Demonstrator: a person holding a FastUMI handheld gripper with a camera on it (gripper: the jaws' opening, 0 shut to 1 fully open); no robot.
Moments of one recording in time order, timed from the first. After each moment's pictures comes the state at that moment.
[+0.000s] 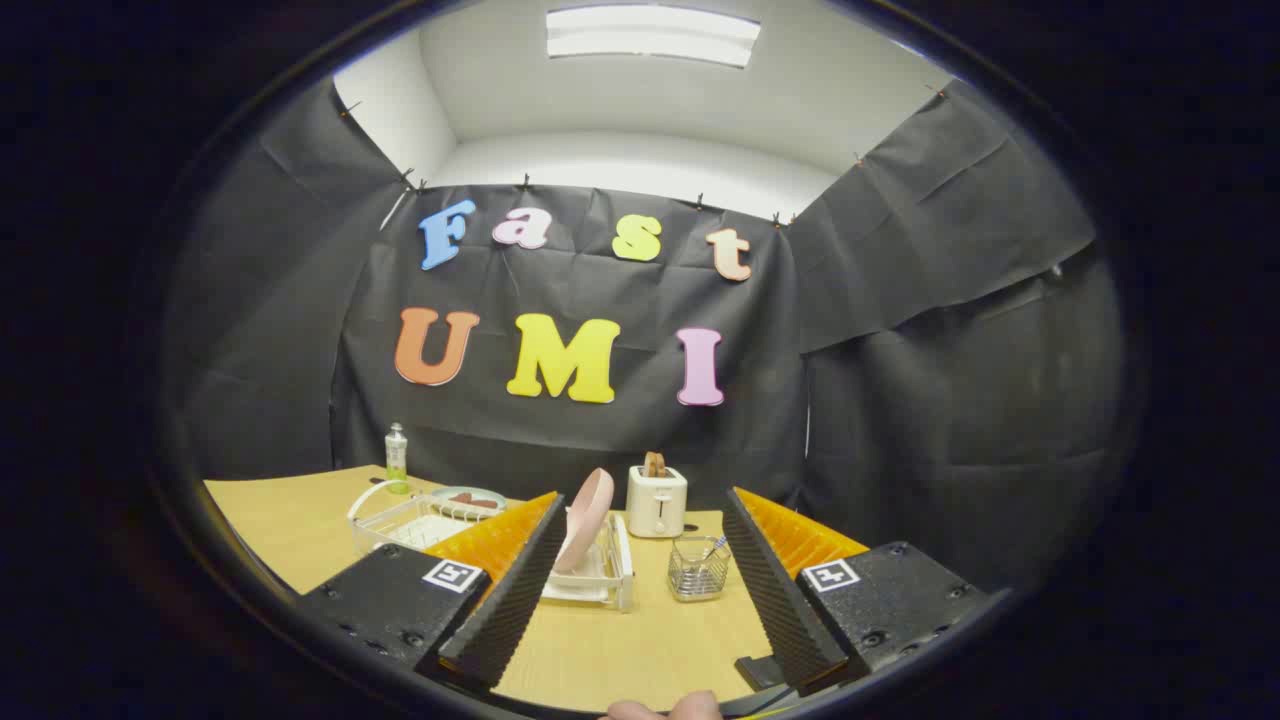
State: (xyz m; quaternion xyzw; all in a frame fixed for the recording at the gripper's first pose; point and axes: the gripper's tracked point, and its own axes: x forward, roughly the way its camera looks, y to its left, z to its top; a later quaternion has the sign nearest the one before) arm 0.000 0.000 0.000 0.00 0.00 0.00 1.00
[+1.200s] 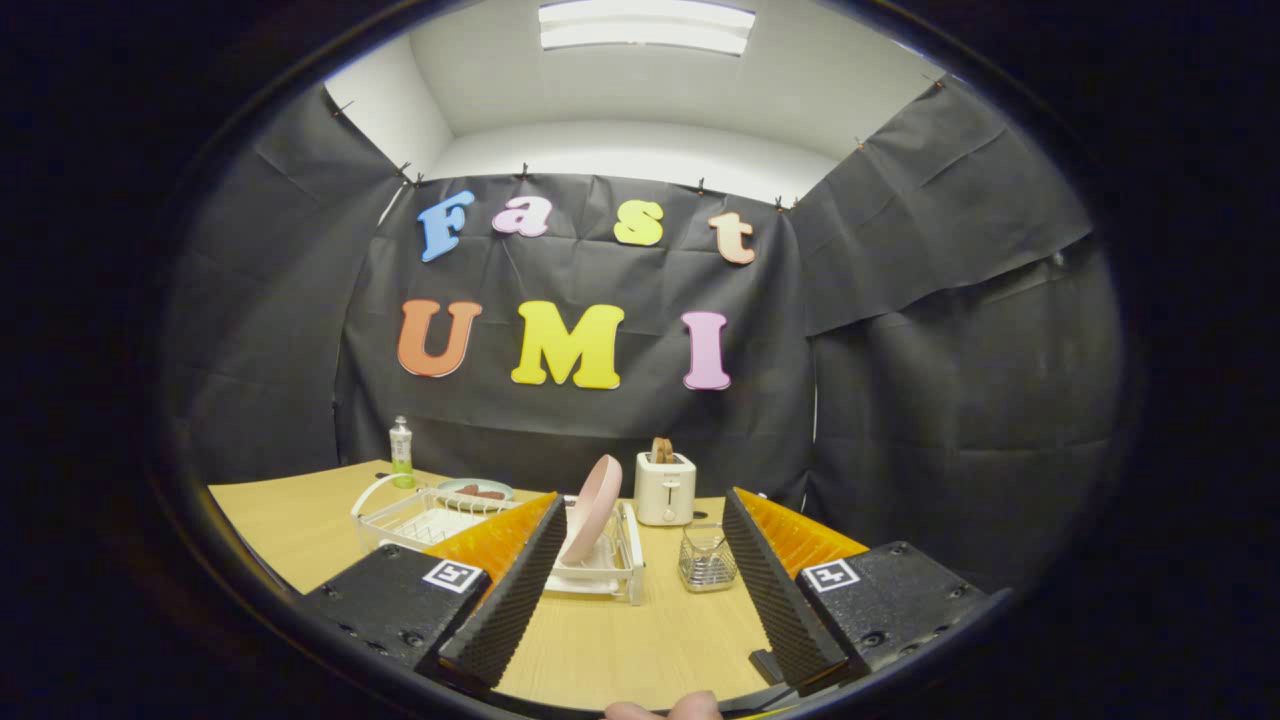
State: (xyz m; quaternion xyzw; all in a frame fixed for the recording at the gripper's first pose) arm 0.012 0.009 -0.017 0.01 0.02 0.01 1.00
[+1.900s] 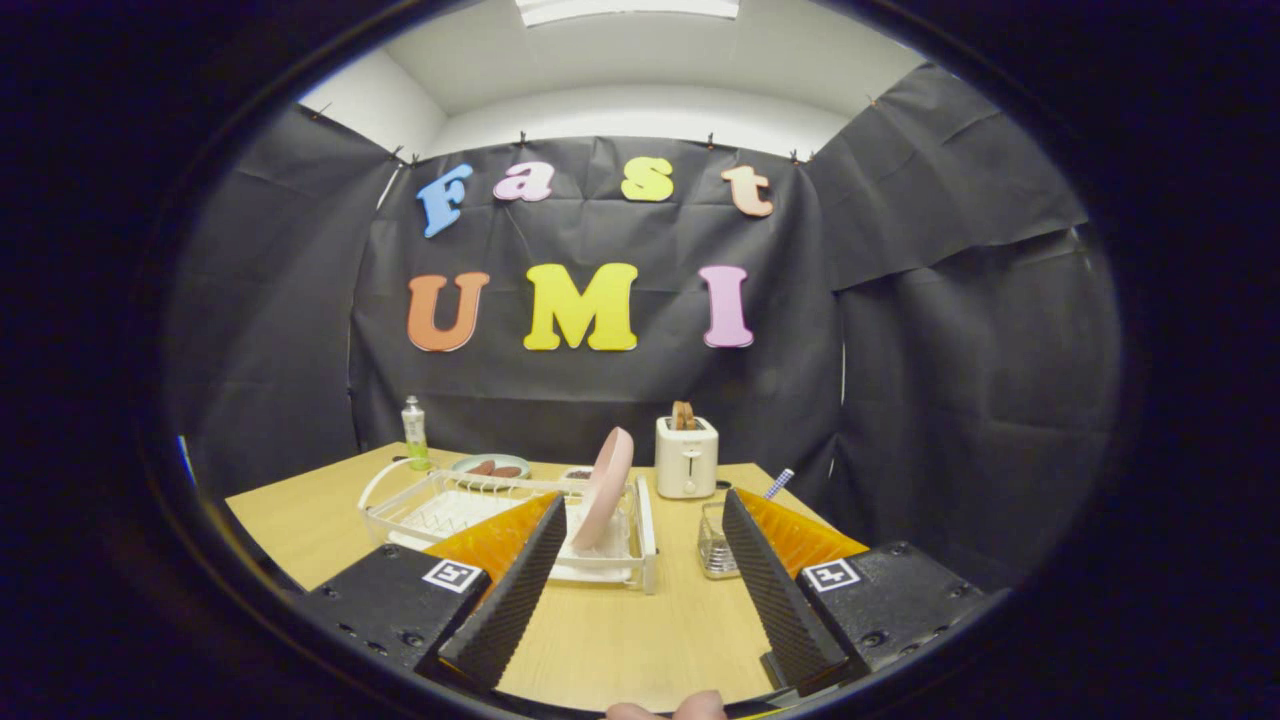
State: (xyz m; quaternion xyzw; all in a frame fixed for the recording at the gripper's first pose) arm 0.063 0.007 -0.020 0.02 0.11 0.06 0.99
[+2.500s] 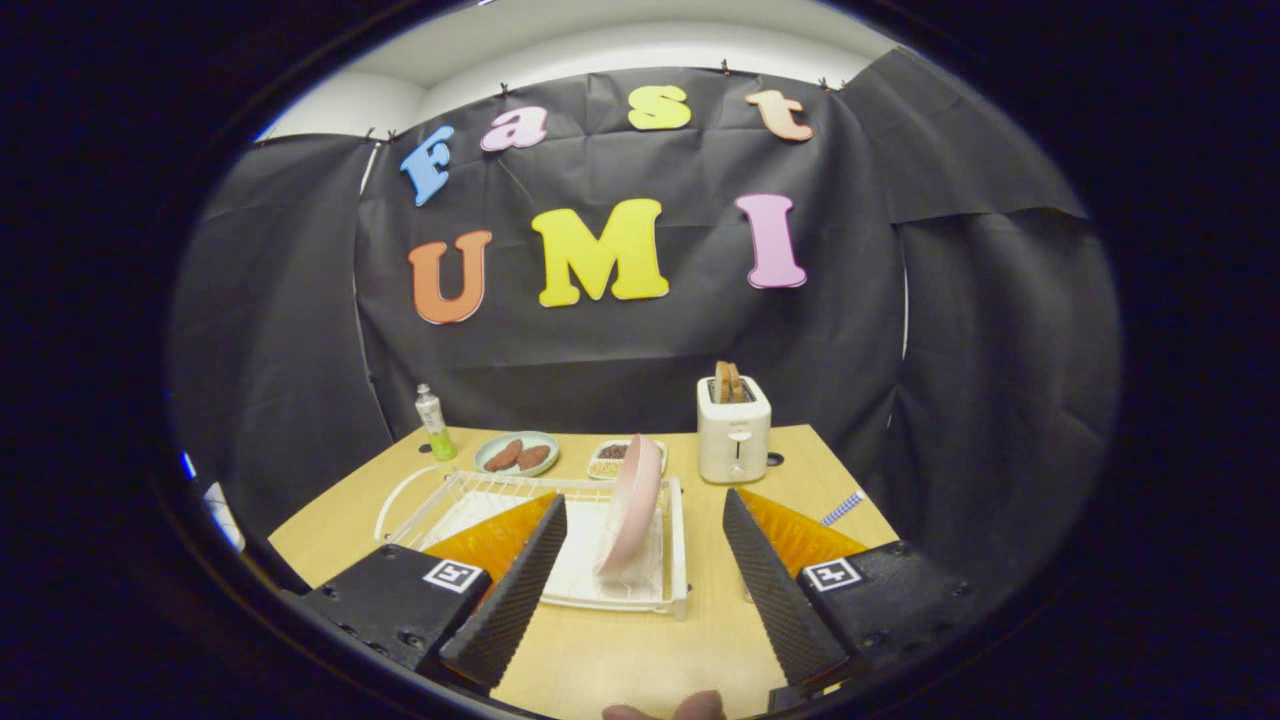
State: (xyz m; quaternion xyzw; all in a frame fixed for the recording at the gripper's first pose) arm 0.188 0.023 0.019 0.03 0.23 0.12 0.96
